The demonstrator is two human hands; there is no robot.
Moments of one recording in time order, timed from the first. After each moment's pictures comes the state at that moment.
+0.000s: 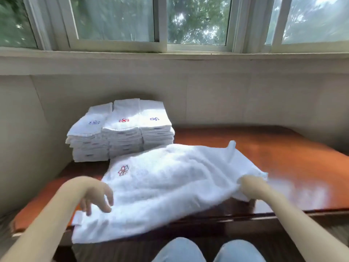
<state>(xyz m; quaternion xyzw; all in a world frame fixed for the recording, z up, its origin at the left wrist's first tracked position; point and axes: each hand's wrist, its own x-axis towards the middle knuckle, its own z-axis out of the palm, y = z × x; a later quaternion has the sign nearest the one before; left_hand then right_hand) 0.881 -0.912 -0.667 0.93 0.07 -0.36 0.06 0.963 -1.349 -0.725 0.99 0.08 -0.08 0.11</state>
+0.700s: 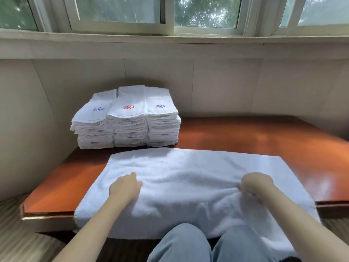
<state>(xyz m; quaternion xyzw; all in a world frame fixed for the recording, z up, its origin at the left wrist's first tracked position) 0.915 -0.951 -0.786 0.99 0.14 0.01 0.06 0.961 -1.314 -0.741 0.97 -0.09 -0.19 0.08</state>
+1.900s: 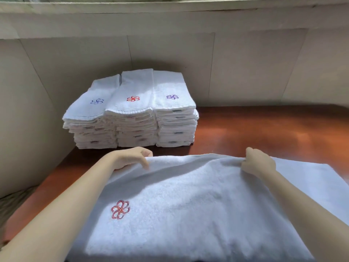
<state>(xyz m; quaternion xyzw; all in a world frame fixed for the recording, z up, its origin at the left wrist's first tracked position) 1.049 -0.888 -0.727 0.87 -0.03 -0.26 0.41 1.107 -1.269 -0.770 1.00 -0.05 0.01 -0.05</state>
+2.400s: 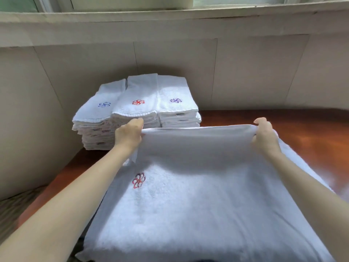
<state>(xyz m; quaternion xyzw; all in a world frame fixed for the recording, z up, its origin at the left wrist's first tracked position) 1.064 -0.892 -0.700 0.97 0.08 0.24 0.01 1.126 -1.273 -0.723 0.93 0.00 0.25 -0.28</state>
